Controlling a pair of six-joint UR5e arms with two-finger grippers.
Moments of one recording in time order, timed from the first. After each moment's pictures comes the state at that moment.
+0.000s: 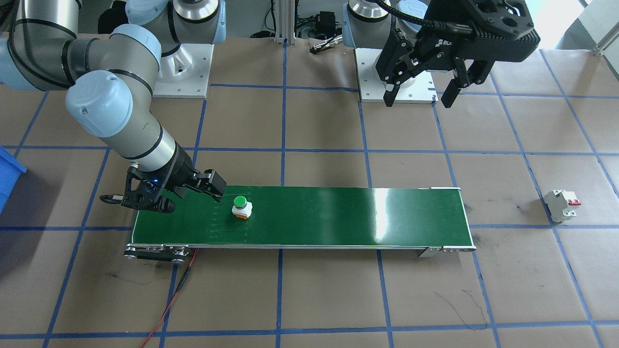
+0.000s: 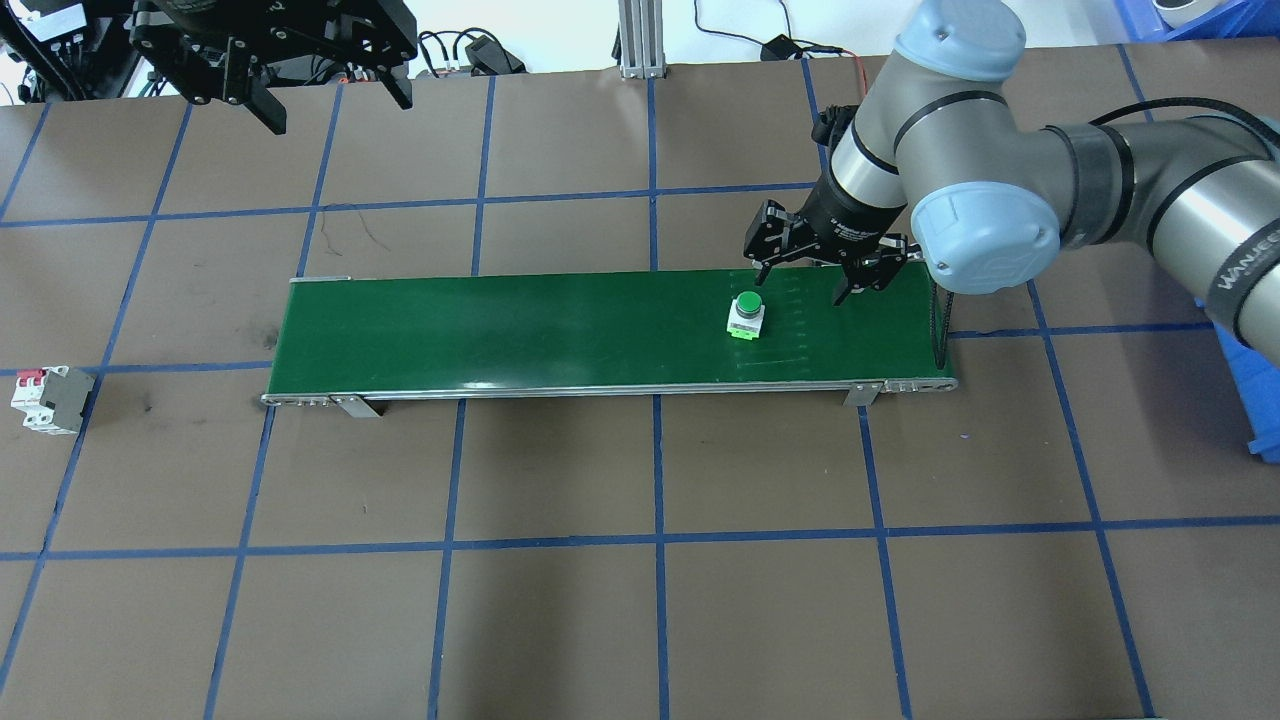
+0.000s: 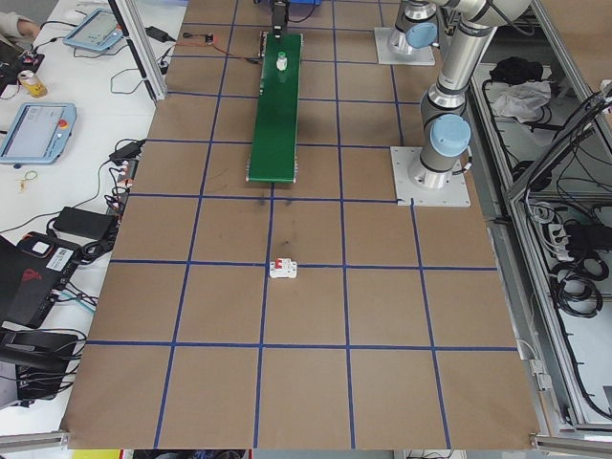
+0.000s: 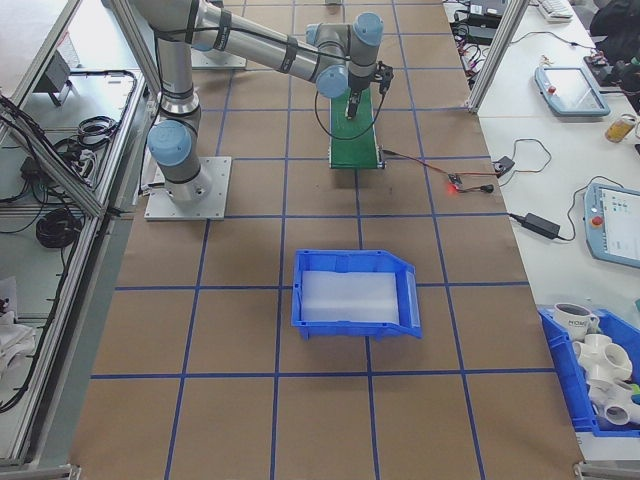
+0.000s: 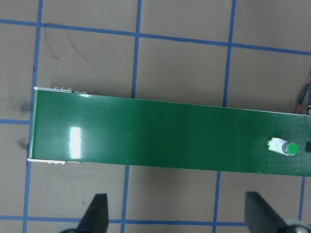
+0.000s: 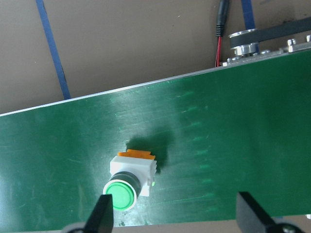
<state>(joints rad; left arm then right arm) -1.62 -1.61 -1.29 -1.66 1.50 -0.15 1.62 -1.34 1.77 -1.99 -1.36 0.26</state>
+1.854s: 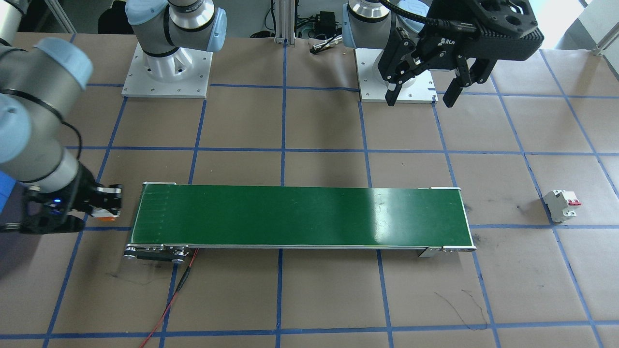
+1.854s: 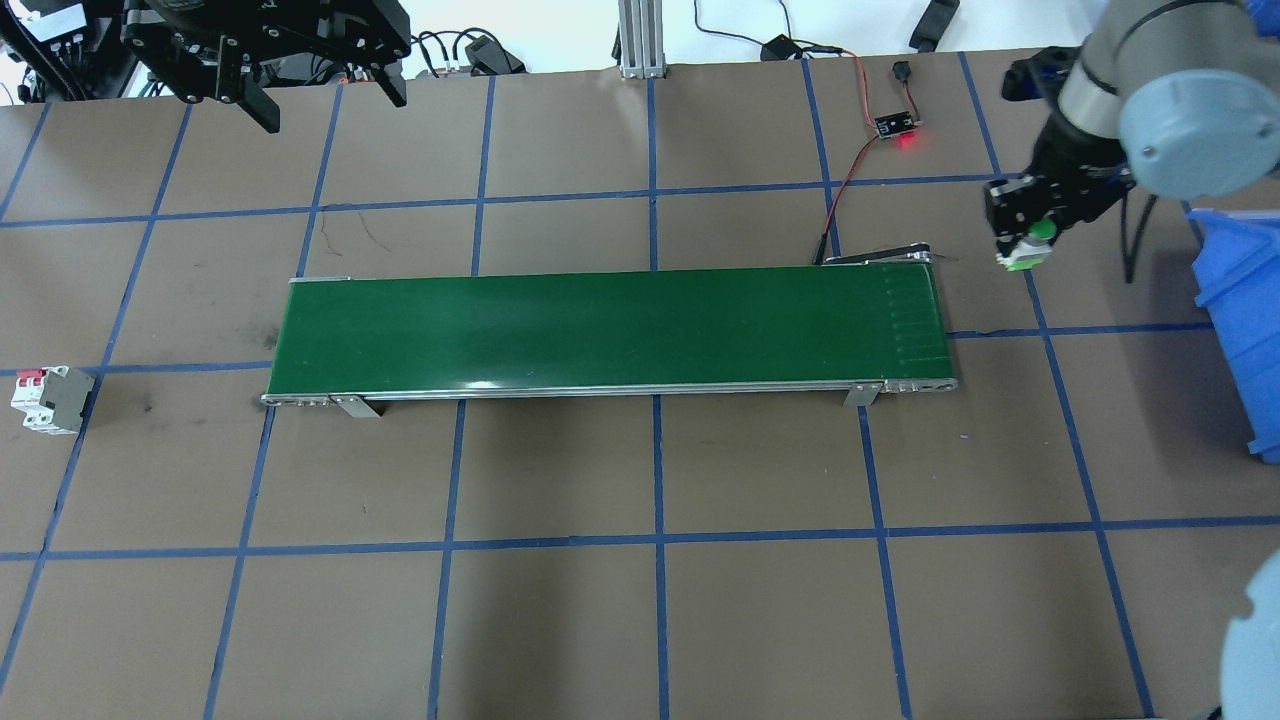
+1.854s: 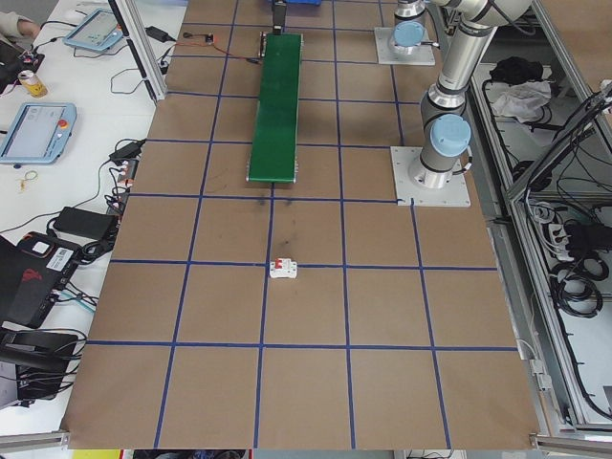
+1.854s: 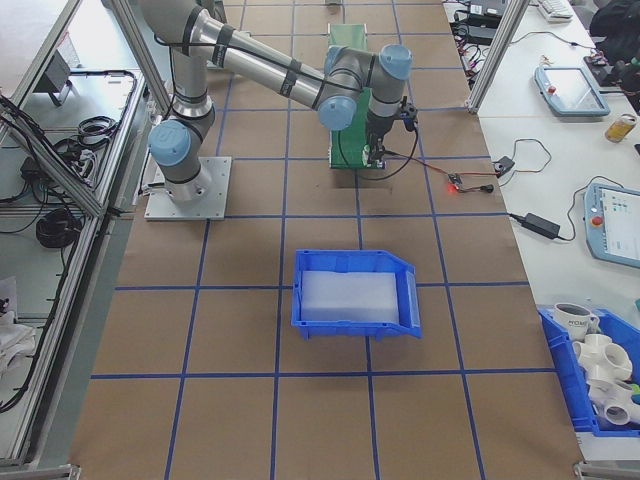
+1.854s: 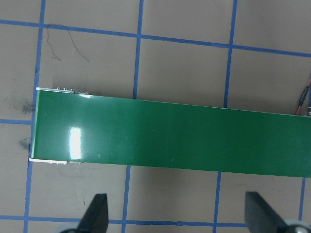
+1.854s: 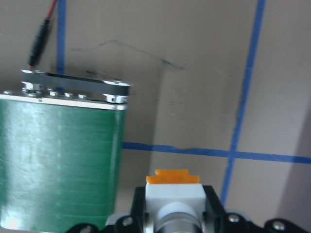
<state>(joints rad) -1.61 -1.61 -1.29 -1.66 1.50 -0.15 1.30 -1.31 1.65 -1.87 -1.62 -0.39</state>
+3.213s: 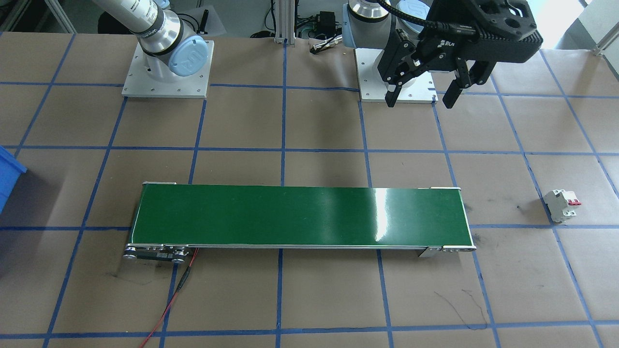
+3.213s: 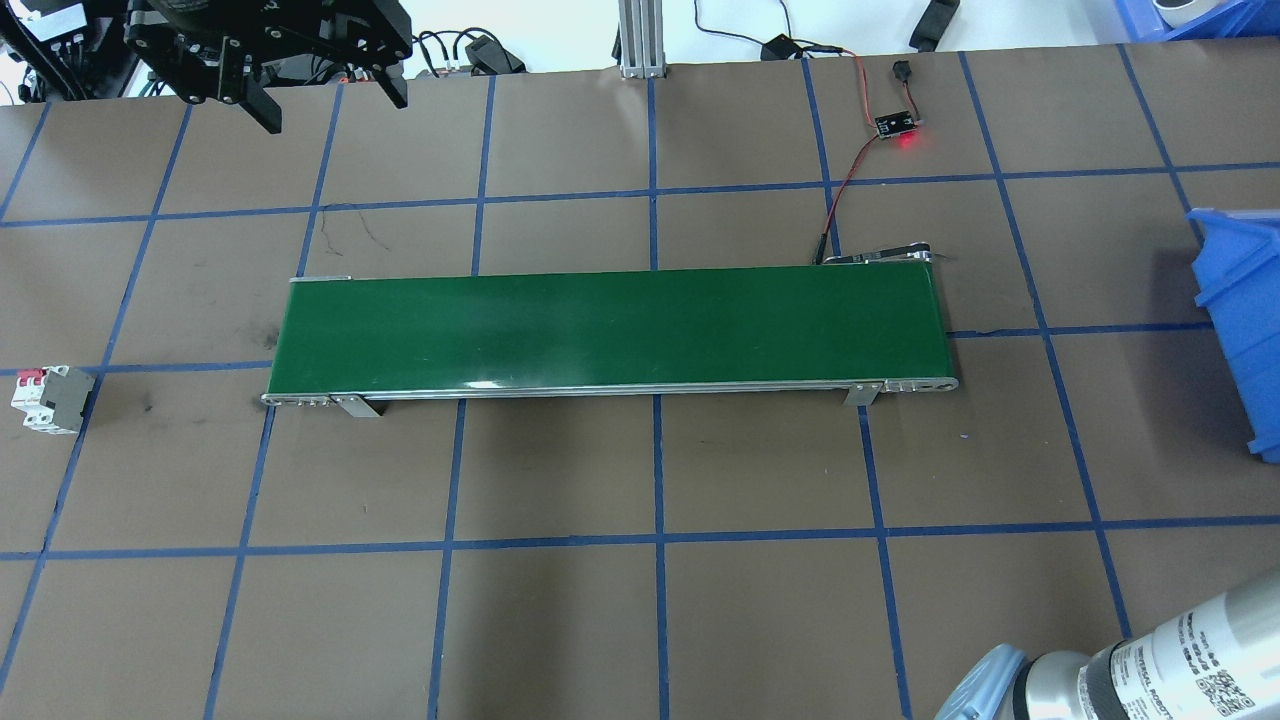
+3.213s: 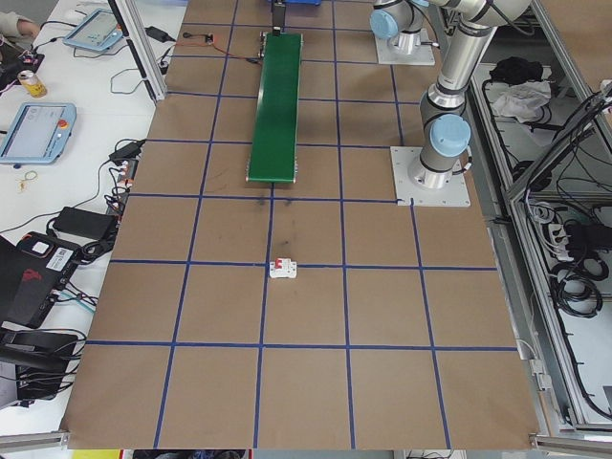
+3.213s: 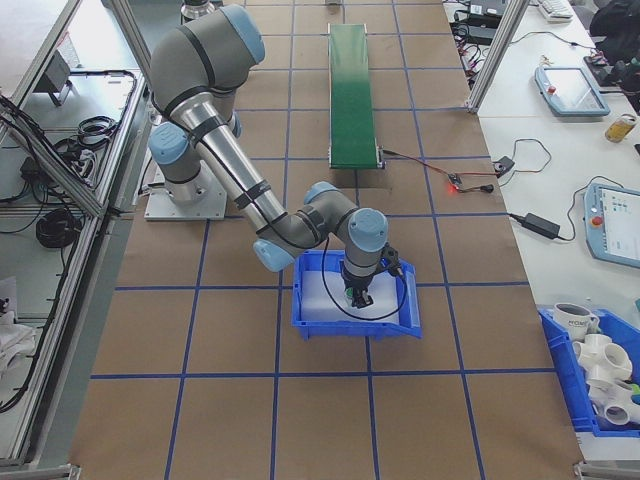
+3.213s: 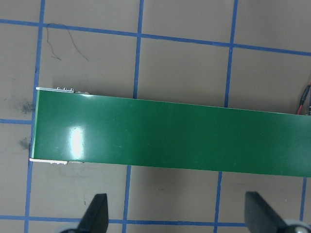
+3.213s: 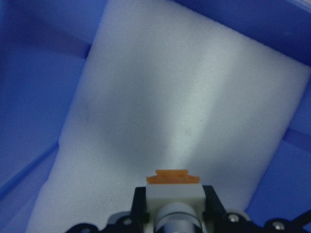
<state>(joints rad) -1.61 -1.61 -1.30 -1.66 1.50 -0.14 0.72 -1.09 1.62 -2.16 -1.63 -1.23</state>
